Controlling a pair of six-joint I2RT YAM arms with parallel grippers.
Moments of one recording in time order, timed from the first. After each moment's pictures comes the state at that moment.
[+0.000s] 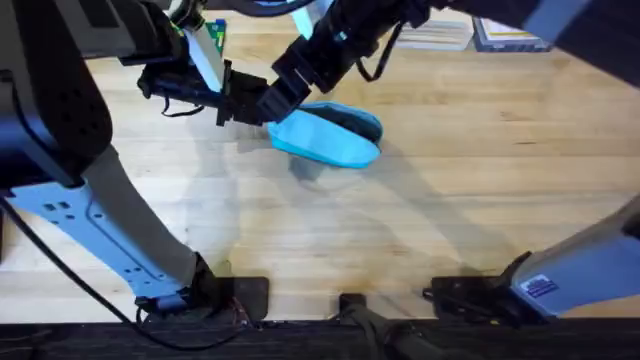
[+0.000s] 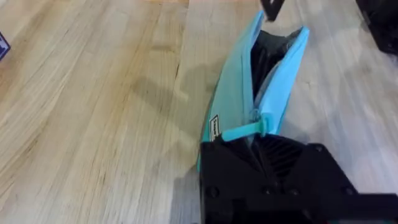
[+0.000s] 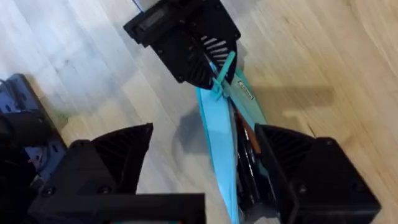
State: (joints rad) left arm 0.17 2.00 1.31 -1.15 1.14 1.71; right arm 0.70 1.81 1.73 -0.96 -0.27 -0.17
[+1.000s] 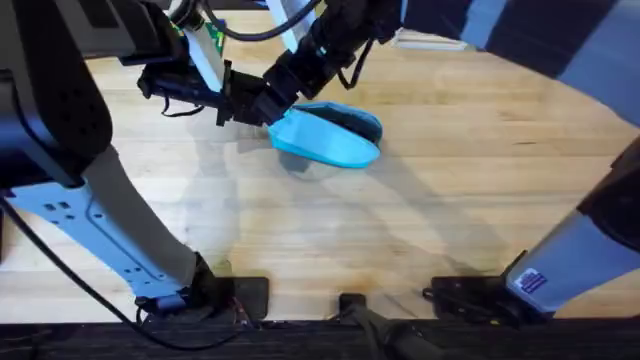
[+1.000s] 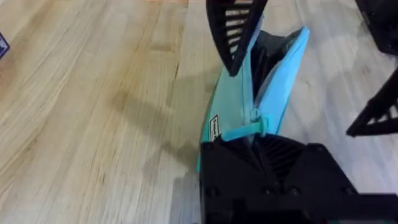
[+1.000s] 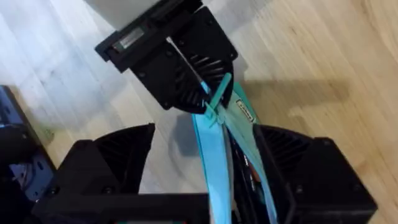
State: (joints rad) left arm 0.17 2.00 1.31 -1.15 1.14 1.71; right arm 0.70 1.92 1.73 -0.87 -0.29 -0.17
